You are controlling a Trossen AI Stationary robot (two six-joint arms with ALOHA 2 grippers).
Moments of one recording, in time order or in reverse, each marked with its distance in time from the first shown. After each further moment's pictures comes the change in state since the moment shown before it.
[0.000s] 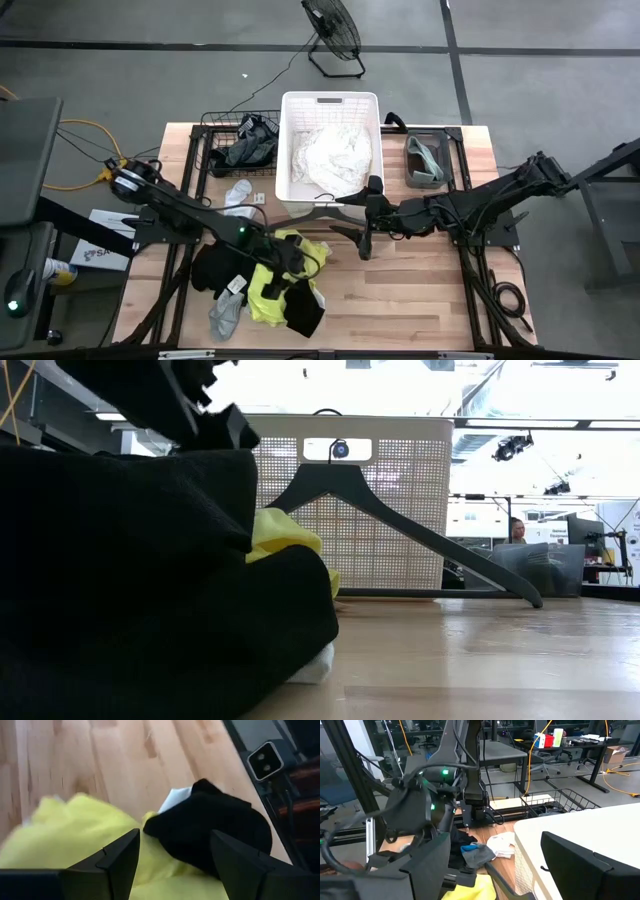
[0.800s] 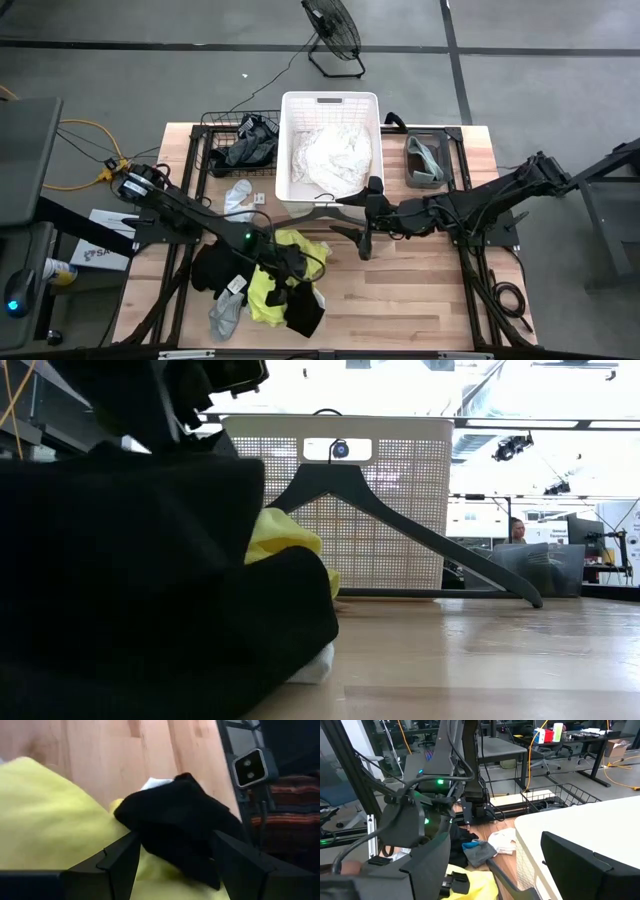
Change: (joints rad) left arm -0.015 0.075 0.009 0.051 0.102 -0.230; right arm 0.000 0.000 0.000 -0.019 0.000 0.034
